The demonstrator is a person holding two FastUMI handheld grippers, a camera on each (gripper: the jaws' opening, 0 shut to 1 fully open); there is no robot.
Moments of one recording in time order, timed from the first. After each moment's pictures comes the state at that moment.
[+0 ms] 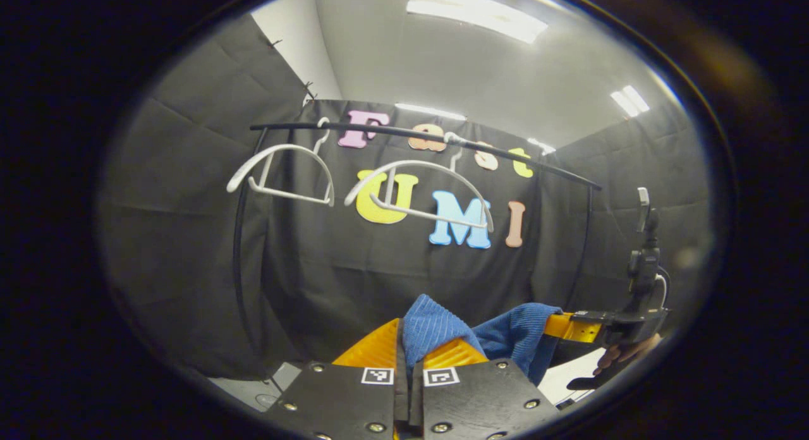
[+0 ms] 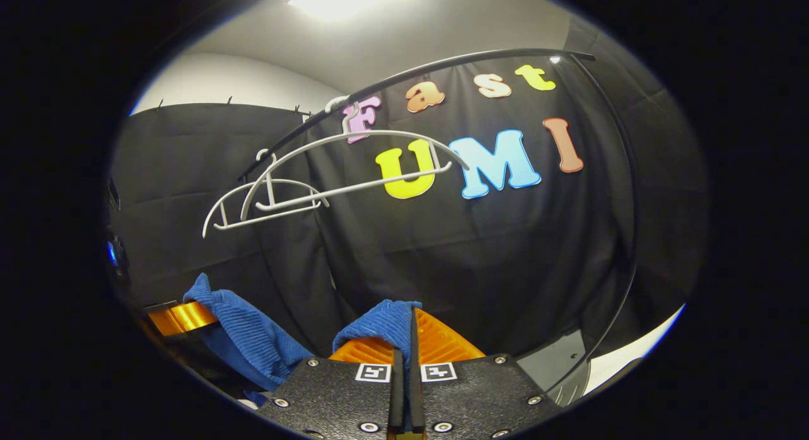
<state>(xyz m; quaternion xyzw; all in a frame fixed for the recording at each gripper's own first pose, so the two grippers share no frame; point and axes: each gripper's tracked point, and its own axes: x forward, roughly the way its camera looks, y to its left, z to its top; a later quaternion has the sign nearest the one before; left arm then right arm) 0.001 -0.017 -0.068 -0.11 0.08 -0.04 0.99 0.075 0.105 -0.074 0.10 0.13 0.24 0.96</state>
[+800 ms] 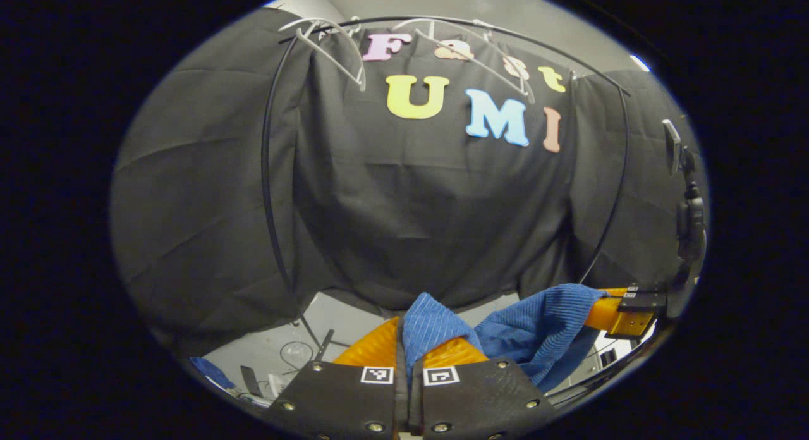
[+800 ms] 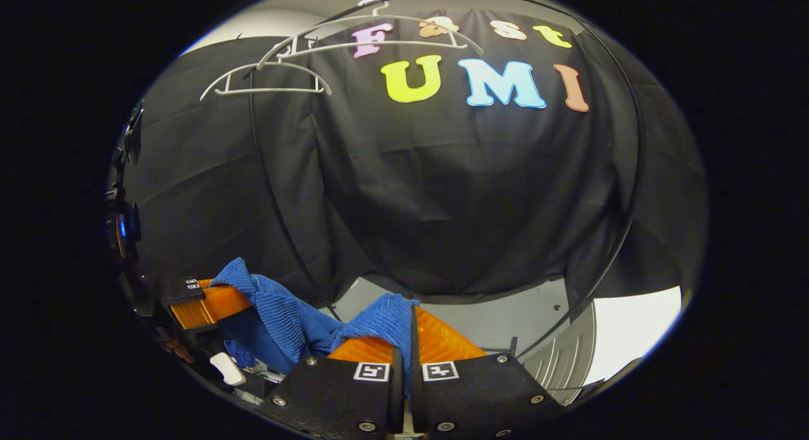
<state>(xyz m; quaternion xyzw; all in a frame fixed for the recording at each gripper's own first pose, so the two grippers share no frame) -0.046 -0.004 -0.297 -0.08 0.30 0.01 0.95 0.006 0.116 -0.254 0.00 0.30 0.23 0.92</state>
